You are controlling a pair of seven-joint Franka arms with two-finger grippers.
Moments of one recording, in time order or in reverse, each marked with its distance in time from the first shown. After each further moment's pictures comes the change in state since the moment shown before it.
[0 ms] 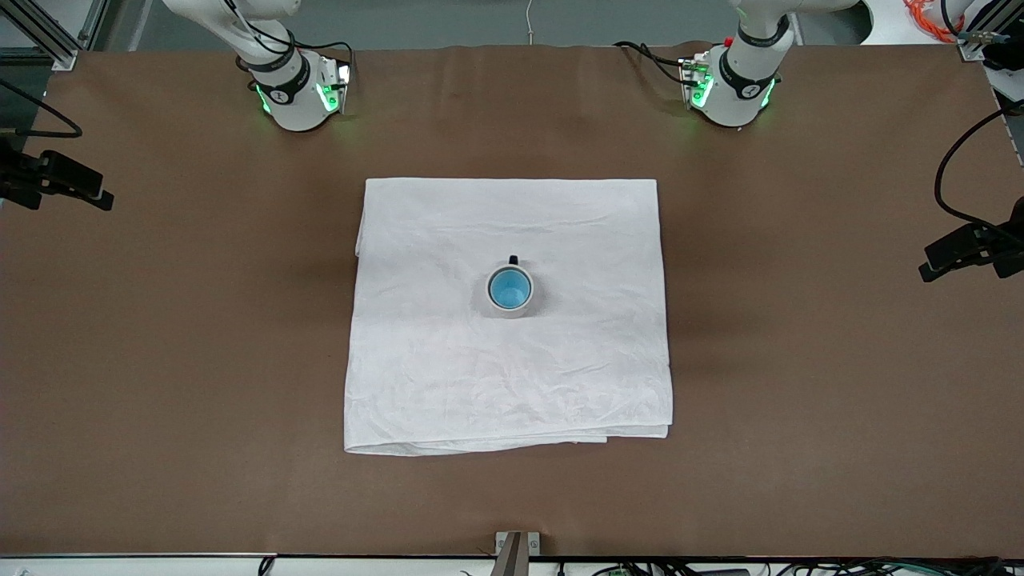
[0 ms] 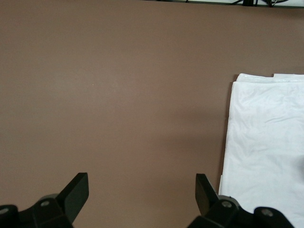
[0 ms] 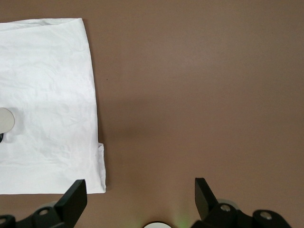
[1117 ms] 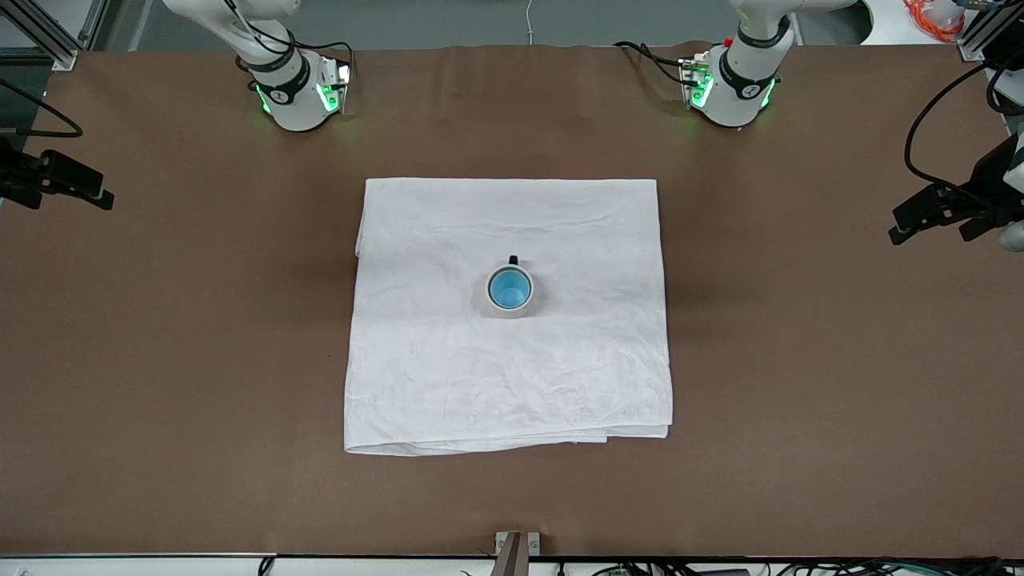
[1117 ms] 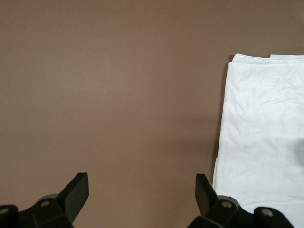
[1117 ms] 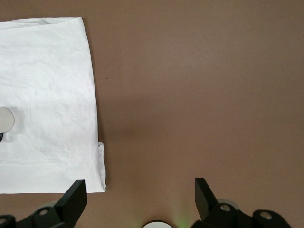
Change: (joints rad) left arm 0.023 -0.155 -0.046 -0.204 0.000 0.019 -0.034; right arm 0.000 0.000 0.000 0.000 0.000 -0.003 0.000
